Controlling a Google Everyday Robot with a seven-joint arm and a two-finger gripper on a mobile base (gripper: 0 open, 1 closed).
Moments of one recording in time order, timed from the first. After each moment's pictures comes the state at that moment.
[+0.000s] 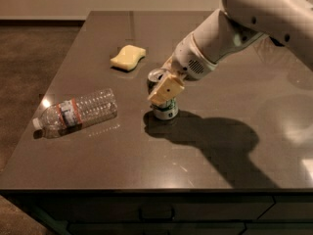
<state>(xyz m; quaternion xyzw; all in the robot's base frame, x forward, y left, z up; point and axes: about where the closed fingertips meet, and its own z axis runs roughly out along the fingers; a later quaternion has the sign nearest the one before) 0.533 -0.012 0.898 -0.60 0.72 0.22 0.26</state>
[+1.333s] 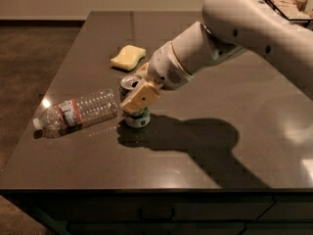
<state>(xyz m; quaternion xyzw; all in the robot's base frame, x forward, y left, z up) 0.506 0.055 0.901 -0.62 0.66 0.30 0.30</state>
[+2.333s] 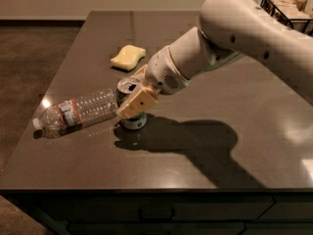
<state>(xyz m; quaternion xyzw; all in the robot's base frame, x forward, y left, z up) 0.500 0.061 0.894 -0.63 0.65 0.30 0.30</state>
